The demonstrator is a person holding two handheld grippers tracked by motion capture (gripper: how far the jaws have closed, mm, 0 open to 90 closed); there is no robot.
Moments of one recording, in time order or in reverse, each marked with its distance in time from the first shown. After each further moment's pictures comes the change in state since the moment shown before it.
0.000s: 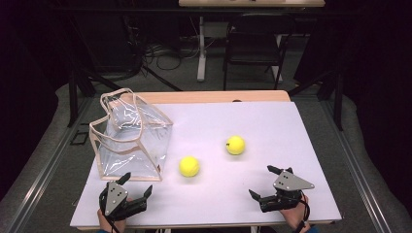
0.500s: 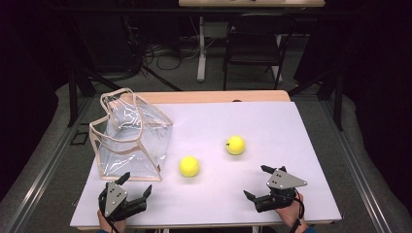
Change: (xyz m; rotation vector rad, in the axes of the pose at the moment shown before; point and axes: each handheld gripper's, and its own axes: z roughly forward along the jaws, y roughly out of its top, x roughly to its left) left arm -0.001 0.000 -0.002 -0.017 0.019 0.002; right arm 0.007 0.009 0.012 0.021 0.050 -0.017
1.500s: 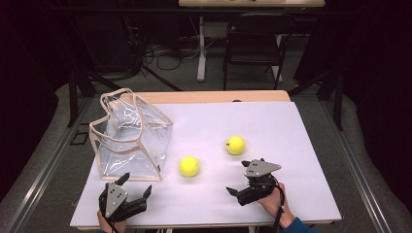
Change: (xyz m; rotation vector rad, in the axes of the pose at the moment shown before) left arm -0.002 0.000 -0.001 0.014 0.012 0.005; right arm 0.009 0.035 0.046 0.109 0.135 -0.003
